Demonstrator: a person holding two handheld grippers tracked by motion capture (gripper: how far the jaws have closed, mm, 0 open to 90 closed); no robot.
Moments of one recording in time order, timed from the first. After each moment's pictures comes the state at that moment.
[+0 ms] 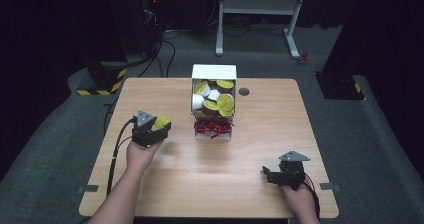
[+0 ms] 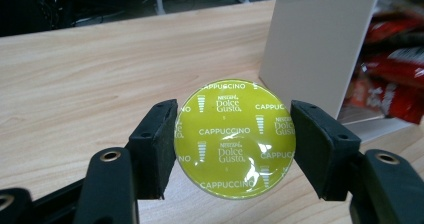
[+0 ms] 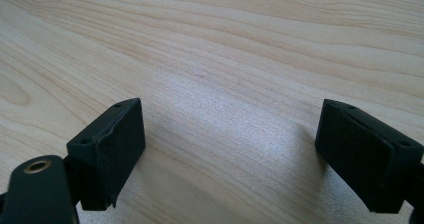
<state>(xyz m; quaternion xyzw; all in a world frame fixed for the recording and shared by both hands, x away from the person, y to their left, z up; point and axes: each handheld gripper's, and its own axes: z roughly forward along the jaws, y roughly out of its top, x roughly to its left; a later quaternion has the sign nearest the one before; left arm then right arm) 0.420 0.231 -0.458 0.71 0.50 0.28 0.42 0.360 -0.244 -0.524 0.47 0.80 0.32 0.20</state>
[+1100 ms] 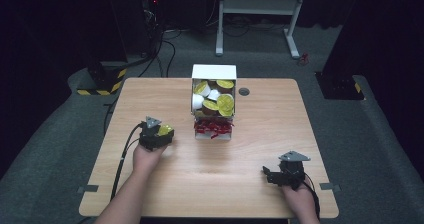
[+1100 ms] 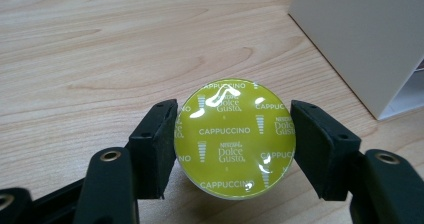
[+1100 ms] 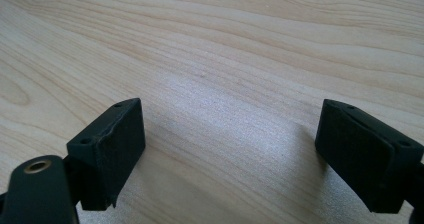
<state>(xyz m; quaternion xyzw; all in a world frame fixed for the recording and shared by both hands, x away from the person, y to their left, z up) 0.440 0.226 -0.509 0.72 0.54 0.24 0.36 0.360 -0.244 -0.524 0.47 0.80 0.32 0.20</state>
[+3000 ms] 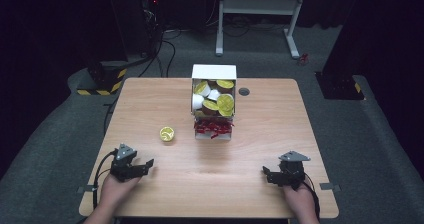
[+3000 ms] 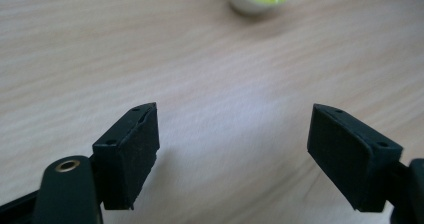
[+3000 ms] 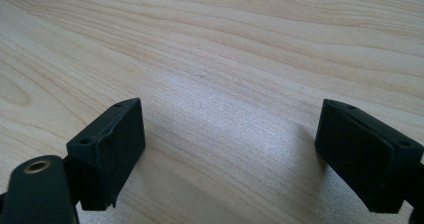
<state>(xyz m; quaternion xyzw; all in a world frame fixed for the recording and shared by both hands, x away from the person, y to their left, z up) 0.336 0.293 -0.525 0.76 0.50 0.23 0.35 0.360 -0.243 -0.524 0.47 0.80 0.32 0.20</state>
